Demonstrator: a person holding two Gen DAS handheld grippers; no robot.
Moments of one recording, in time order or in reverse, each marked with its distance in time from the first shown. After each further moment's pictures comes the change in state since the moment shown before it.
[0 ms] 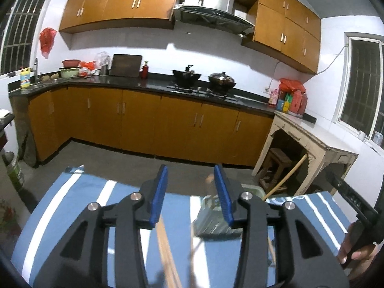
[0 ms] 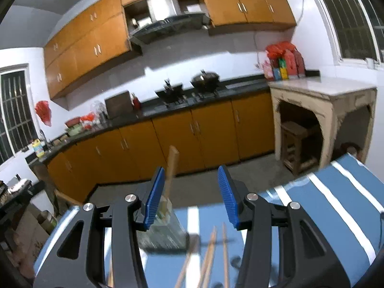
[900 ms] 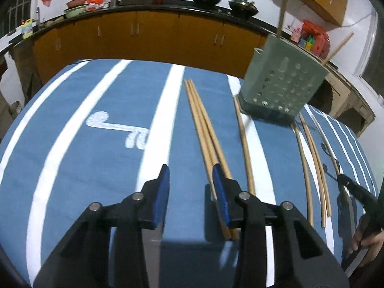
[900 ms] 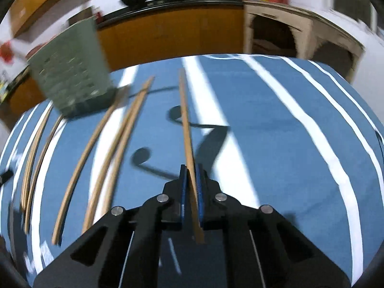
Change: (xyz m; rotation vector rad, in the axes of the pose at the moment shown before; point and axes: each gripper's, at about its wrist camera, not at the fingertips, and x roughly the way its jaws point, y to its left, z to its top) left arm 0.056 0.047 -0.184 -0.026 0.421 0.057; right arm 0.054 -0.062 -0.166 0.012 0.435 -0.234
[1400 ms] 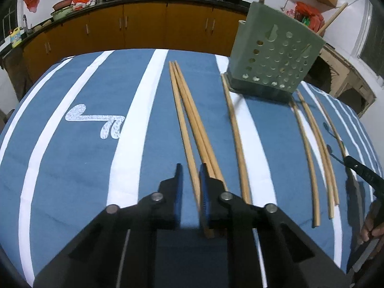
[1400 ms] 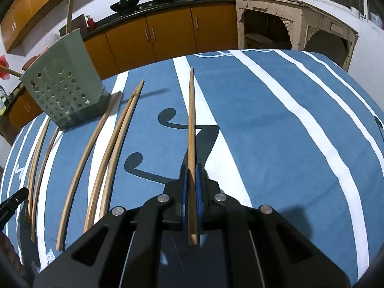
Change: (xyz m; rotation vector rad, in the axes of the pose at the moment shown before) left arm 0.023 -0.022 -0.006 0.071 0.065 0.029; right arm -0.002 -0.001 -0.003 0.002 0.004 0.024
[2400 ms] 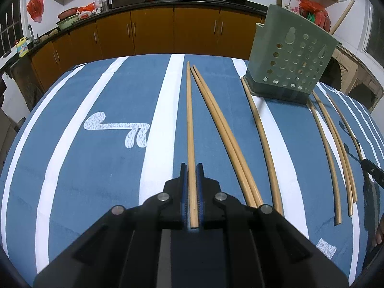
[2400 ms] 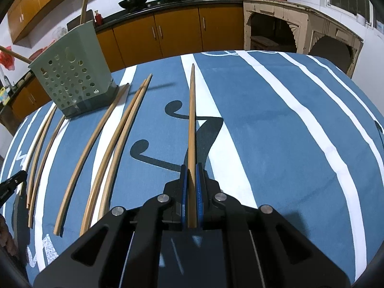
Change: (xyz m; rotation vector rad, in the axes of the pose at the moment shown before) left arm 0.000 0.017 0.003 0.032 -0.023 0.070; right arm -0.008 0.002 -0.010 -0.039 -0.003 0.015
